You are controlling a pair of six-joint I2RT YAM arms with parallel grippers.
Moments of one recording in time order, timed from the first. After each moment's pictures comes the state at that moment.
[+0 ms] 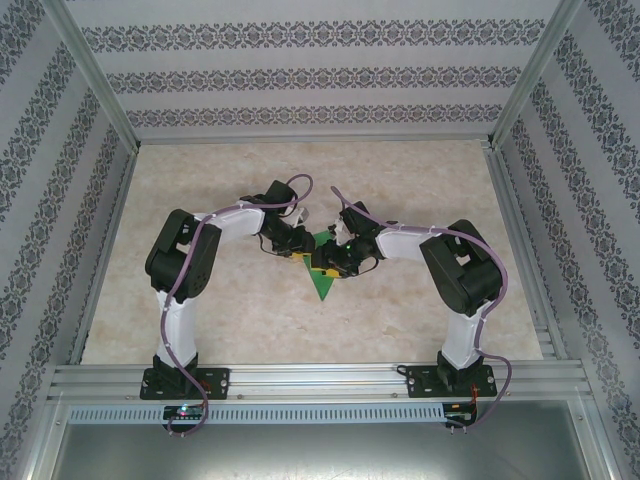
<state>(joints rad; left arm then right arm) -0.43 2.03 1.33 -0.55 0.55 -0.44 0.54 1.89 1.01 -0.22 -0.68 0.72</state>
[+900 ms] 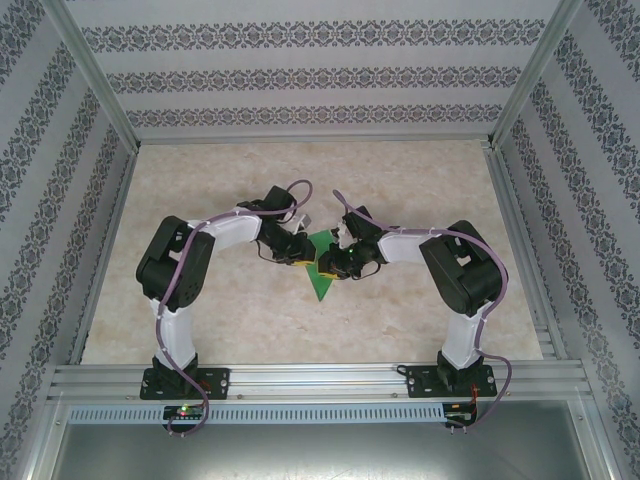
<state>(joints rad) -0.46 1.95 1.24 -0.54 0.64 -0.46 0.54 1.88 0.95 -0.16 -0.66 0.73</state>
